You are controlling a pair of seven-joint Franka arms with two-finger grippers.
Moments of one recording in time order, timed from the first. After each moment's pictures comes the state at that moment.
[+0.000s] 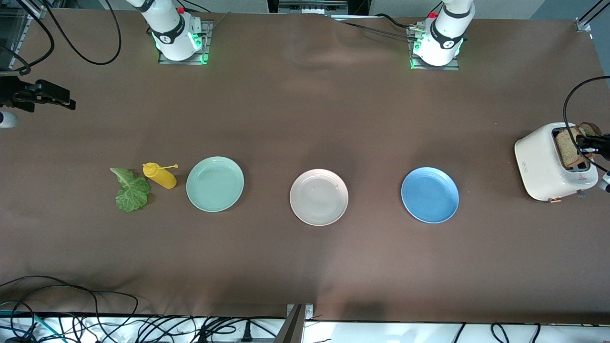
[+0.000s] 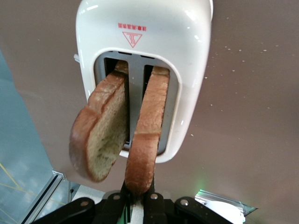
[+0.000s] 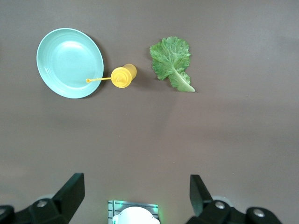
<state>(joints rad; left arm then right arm) 0.41 0.57 -0.08 -1.30 0.34 1.29 0.08 0.12 0.08 -0.19 -1.50 0.02 1.41 -0.13</state>
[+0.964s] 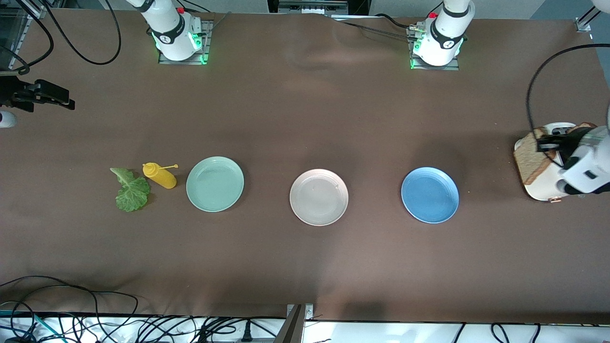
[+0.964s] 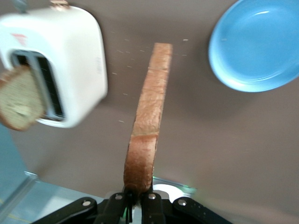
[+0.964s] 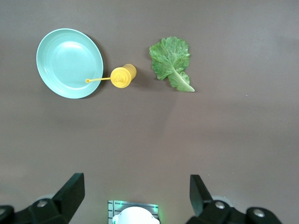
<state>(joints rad) 0.21 0.50 -0.27 -1.19 0.17 1.13 -0.27 0.12 0.08 -0.19 -1.50 0.02 1.41 -0.13</state>
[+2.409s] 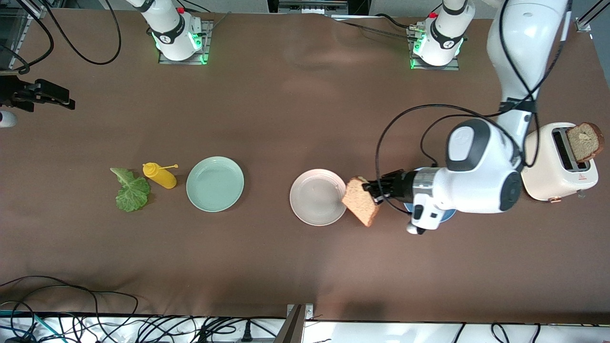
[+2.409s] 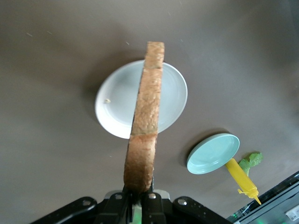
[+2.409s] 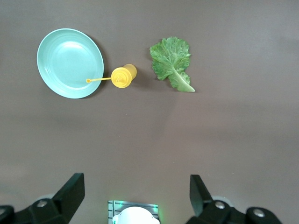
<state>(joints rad) -0.13 0.71 -0.28 -1.23 -0.54 1.85 -0.82 0.12 0.08 -0.19 -1.50 0.02 1.41 -0.13</state>
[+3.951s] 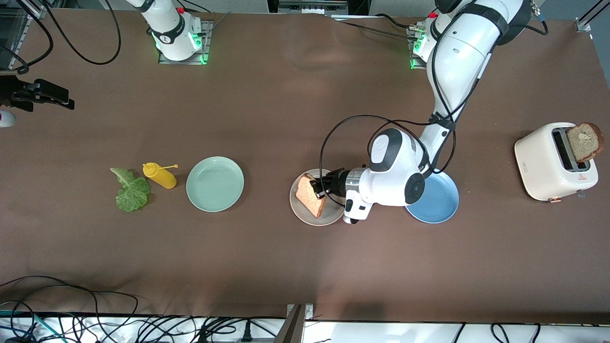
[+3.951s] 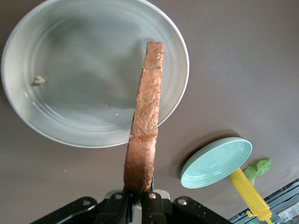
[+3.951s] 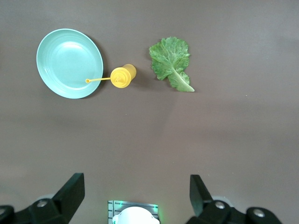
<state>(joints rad) -0.29 0.87 -0.28 -1.26 -0.62 2.11 -0.83 0.12 0.08 -0.19 -1.50 0.02 1.41 -0.13</state>
